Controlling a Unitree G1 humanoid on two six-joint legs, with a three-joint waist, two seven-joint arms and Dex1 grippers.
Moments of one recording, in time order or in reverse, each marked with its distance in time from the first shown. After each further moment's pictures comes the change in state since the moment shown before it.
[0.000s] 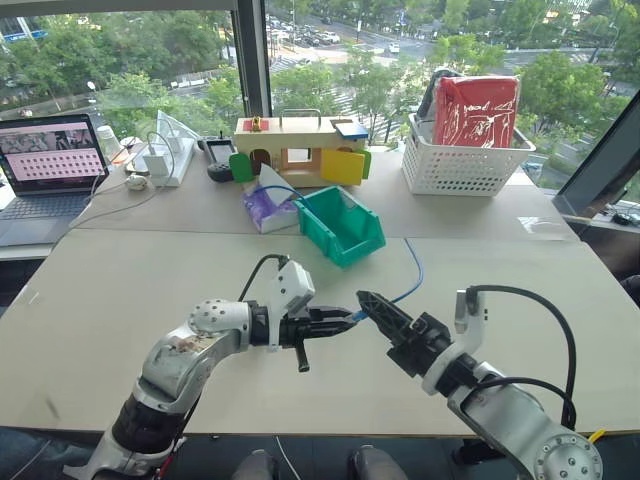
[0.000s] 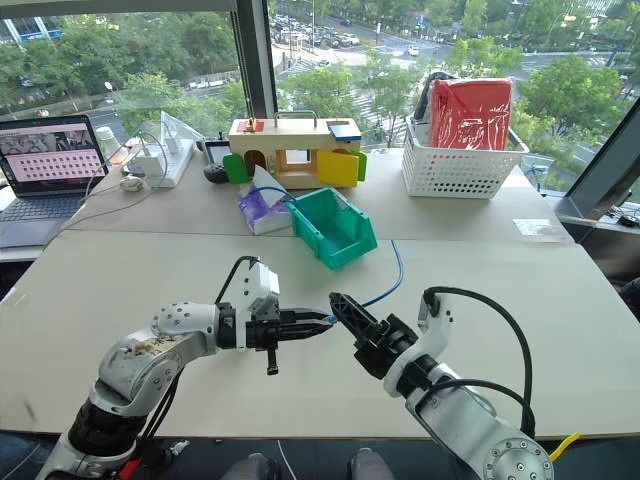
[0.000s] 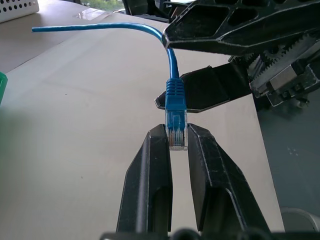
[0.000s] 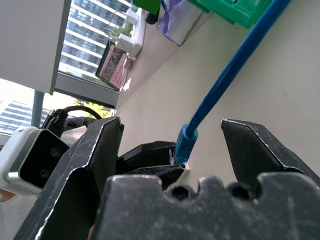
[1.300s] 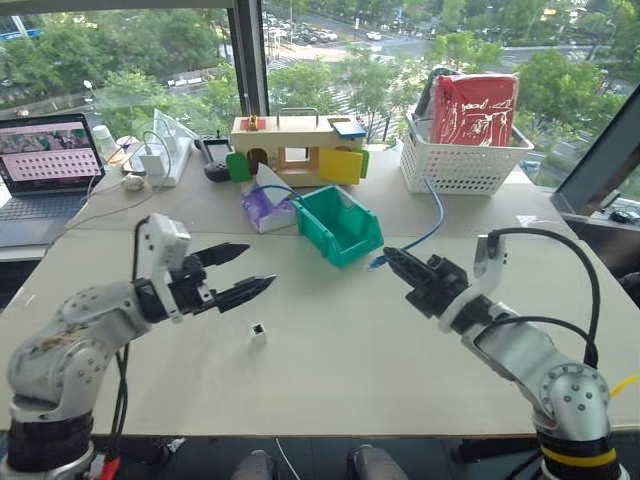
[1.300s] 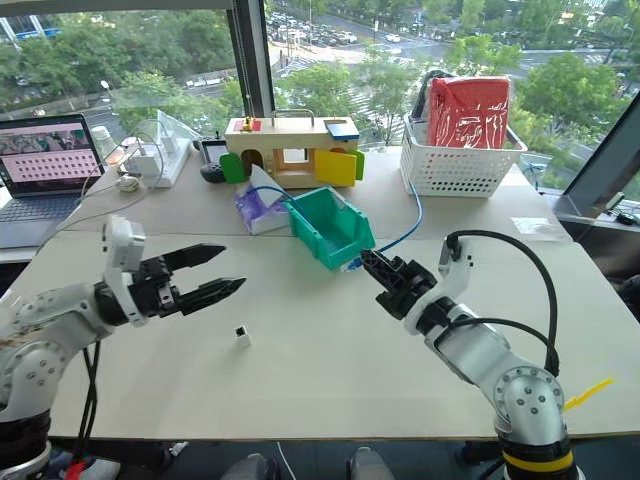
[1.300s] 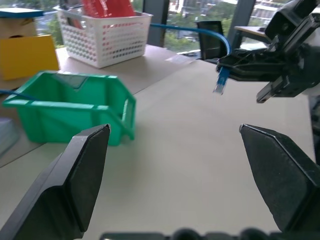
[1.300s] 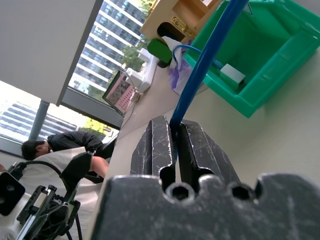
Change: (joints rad) left arm 0.203 0.207 0.572 -0.039 -0.278 0.040 0.085; right arm -0.330 -0.189 -0.045 0.297 0.024 -0.040 0.171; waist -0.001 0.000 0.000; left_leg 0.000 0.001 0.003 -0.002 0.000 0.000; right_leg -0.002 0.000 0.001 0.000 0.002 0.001
